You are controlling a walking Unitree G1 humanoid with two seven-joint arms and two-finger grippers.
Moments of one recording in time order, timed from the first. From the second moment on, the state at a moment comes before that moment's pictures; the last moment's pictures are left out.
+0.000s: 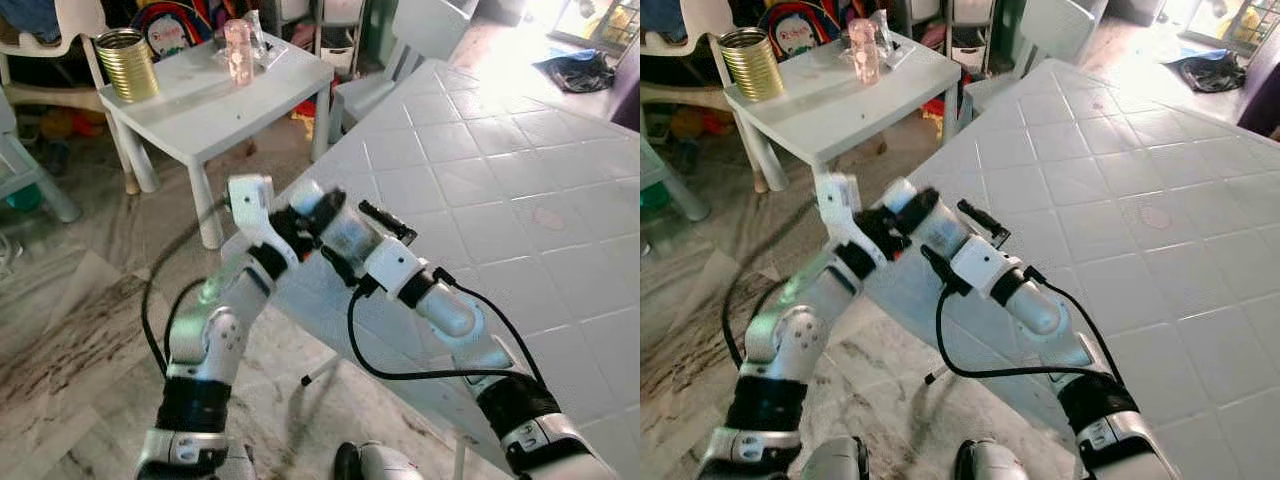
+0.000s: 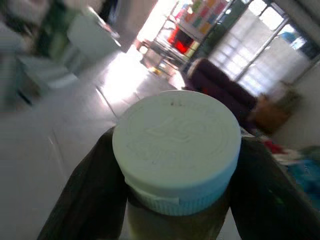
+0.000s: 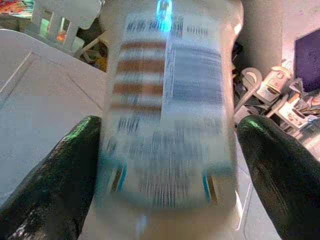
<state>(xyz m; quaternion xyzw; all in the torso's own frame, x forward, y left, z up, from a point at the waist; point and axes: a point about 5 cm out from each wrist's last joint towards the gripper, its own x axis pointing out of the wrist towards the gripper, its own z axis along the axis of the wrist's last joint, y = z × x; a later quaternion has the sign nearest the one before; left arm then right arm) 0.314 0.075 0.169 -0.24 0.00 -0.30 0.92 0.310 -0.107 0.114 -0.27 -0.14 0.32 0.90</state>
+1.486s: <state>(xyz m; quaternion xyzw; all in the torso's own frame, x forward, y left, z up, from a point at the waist) 0.311 0.041 0.178 0.18 -0.09 -0.45 0.87 0.221 -0.146 0.095 -0.14 0.11 0.27 0.95</state>
